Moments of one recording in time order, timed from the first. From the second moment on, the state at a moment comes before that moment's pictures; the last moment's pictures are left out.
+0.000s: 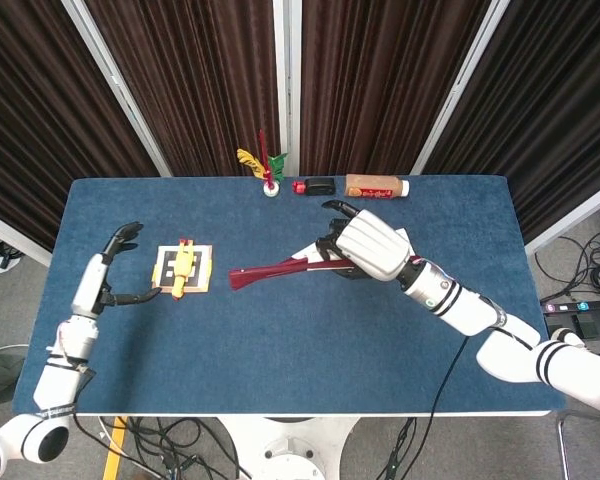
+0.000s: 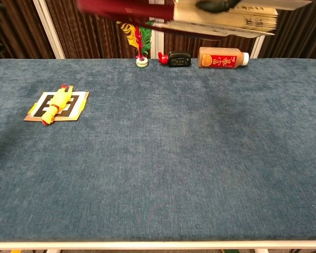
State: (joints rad) left arm -0.40 -1.40 -0.25 -1.47 1.40 1.18 -0.79; right arm 1.01 -1.27 0.08 -1.33 -1.67 1.18 0.38
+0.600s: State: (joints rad) left arm -0.62 -1.61 -0.28 -1.45 1.42 1.05 -0.87; right arm 1.09 -1.32 0.17 -1.47 -1.60 1.02 0.49
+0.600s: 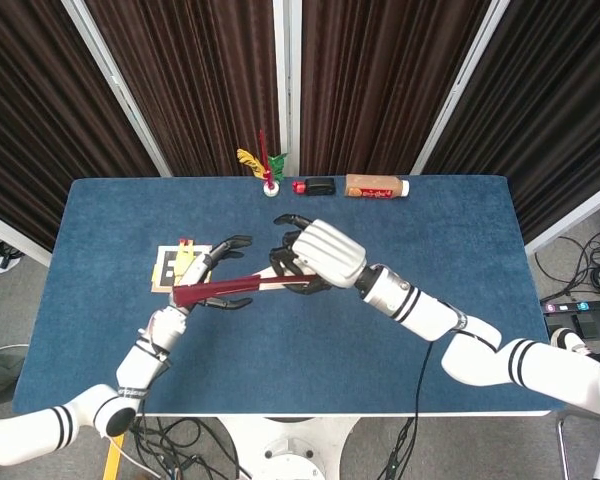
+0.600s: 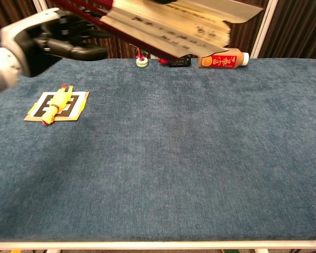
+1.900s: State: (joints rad) left arm -0.68 -1.77 -0.35 -1.36 1.26 1.01 -0.84; right arm 1.14 -1.42 0.23 -1.41 -1.53 0.92 0.48
